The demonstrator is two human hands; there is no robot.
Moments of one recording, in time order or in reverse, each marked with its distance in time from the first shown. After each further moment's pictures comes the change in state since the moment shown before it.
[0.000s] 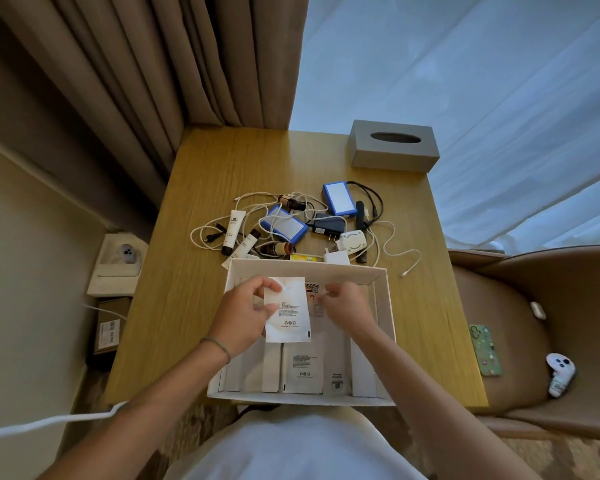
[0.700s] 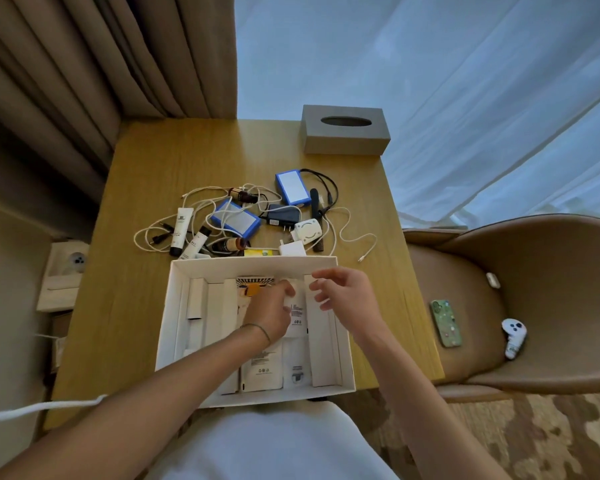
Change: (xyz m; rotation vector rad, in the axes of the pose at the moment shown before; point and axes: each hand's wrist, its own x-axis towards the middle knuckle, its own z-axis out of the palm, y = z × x) left_hand 0.043 0.001 0.131 0.470 -0.120 0.098; right_hand -0.039 0.021 -0.077 0.423 0.096 -0.056
